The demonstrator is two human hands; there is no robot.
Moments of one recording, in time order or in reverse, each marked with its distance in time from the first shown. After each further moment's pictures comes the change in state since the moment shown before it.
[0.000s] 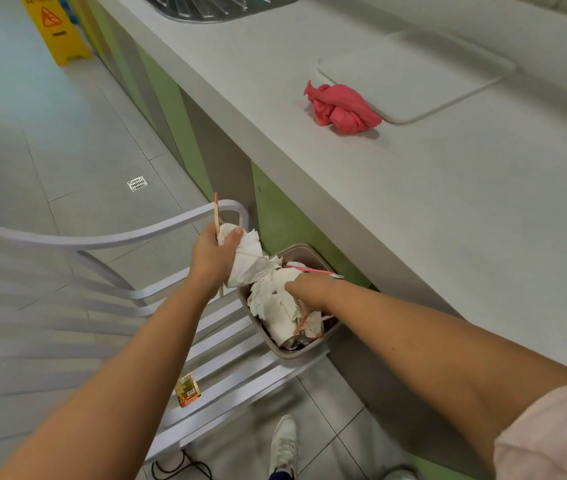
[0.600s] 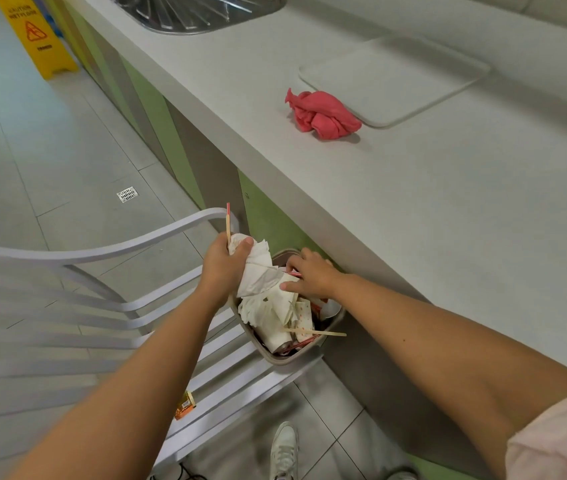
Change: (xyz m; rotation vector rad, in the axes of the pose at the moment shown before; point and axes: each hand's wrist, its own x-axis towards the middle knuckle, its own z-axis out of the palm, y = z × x) left_hand -0.003 -0.001 0.031 0.004 -0.069 0.034; right_hand 0.017 0.038 -0.006 0.056 0.280 -0.083
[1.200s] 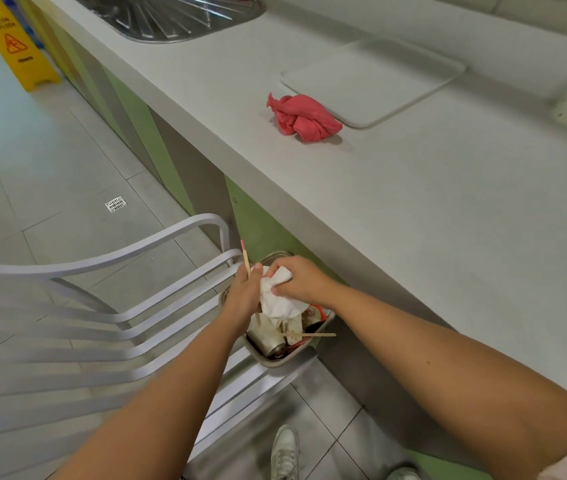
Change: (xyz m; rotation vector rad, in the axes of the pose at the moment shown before) left_hand -0.021 -0.033 0.043 -0.173 -0.238 -0.184; right_hand -0.028 -0.015 -0.003 0.579 0.158 -0.092
